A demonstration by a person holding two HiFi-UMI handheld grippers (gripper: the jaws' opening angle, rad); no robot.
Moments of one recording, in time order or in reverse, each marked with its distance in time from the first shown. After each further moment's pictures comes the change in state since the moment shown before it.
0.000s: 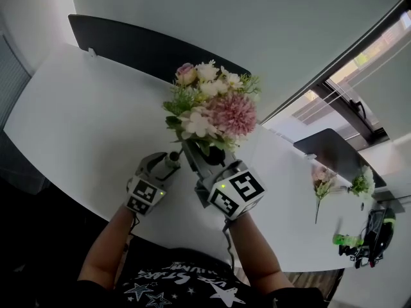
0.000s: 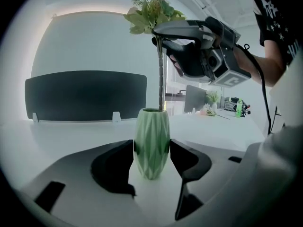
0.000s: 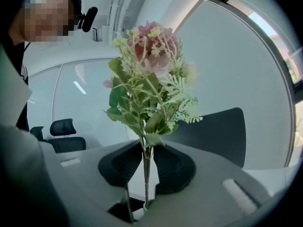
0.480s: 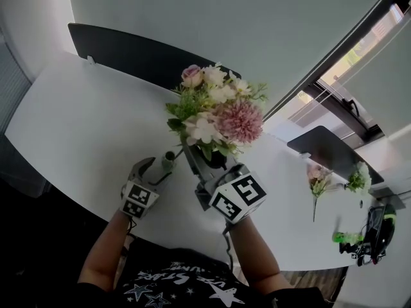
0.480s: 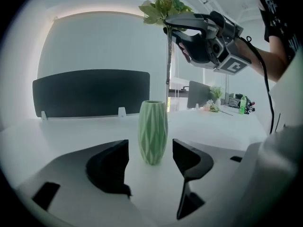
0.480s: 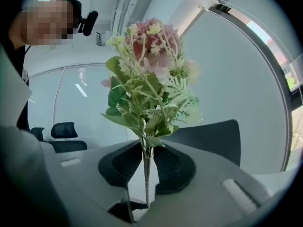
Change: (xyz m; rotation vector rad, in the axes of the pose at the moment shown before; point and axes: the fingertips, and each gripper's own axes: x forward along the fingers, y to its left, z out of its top) left arm -0.019 0.003 -0.016 -0.006 0.045 0.065; right arm -0.027 0.013 0.027 -0.022 -0.058 -0.005
